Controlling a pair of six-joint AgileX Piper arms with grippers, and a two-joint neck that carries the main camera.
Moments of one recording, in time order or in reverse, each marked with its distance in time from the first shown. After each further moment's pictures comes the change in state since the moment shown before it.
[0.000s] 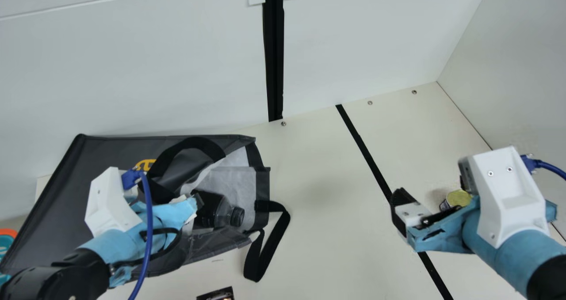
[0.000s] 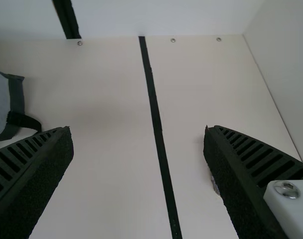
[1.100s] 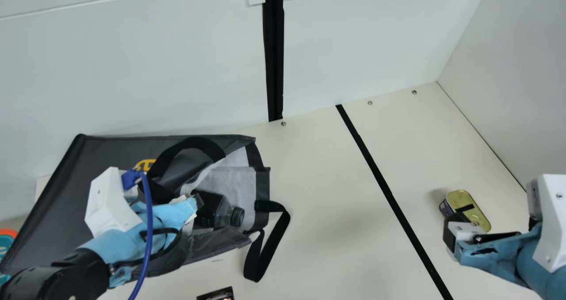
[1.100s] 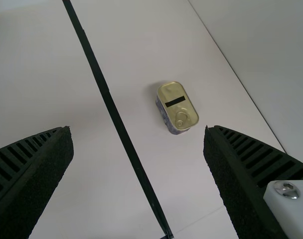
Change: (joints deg) left arm 0.0 0.0 0.0 0.0 0.0 0.0; right arm -14.7 -2.6 -3.3 -1.2 13.4 0.5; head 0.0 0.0
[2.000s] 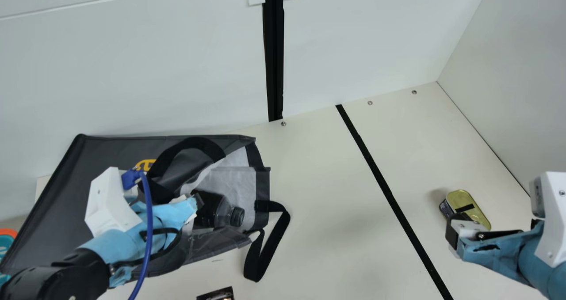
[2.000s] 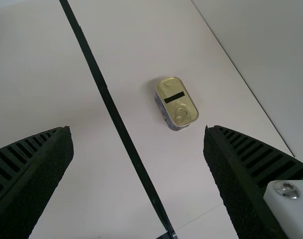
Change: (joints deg) left arm 0.0 0.0 0.0 0.0 0.0 0.0; right arm -6.2 1.0 -0.2 4.4 -0.1 -4.5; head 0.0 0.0
